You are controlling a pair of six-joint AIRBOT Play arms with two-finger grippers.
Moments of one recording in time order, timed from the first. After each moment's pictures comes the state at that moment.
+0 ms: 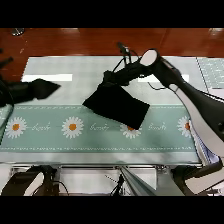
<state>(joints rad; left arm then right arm) 0.03 -0.71 0.85 0.77 -1.09 -1.33 0.45 -1.76 1.62 -0.78 1.02 1.51</state>
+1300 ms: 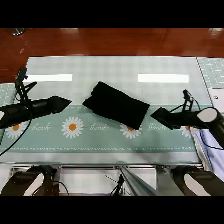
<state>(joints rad) -0.03 -0.71 0.63 0.75 -0.92 -1.35 0.01 -1.00 0.52 -0.91 0.86 1.61</state>
